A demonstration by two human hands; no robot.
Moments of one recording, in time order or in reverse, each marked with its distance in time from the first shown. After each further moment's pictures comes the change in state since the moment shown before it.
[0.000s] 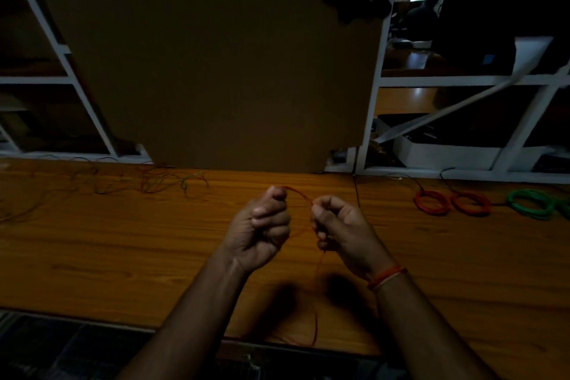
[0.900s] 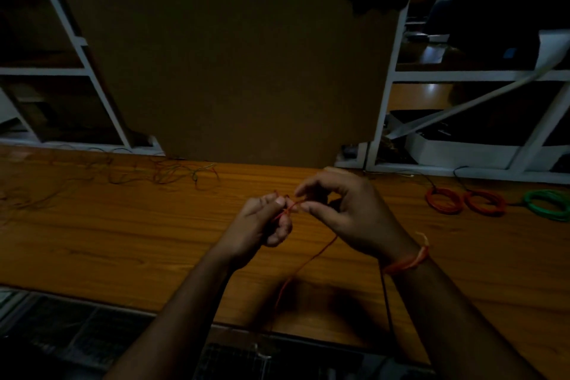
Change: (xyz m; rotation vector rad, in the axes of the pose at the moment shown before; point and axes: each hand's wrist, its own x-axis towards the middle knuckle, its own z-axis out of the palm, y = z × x) left_hand -0.021 0.011 -0.019 0.890 0.150 0.113; right_hand -0.015 -0.073 0.030 -0.752 -0.117 -0.551
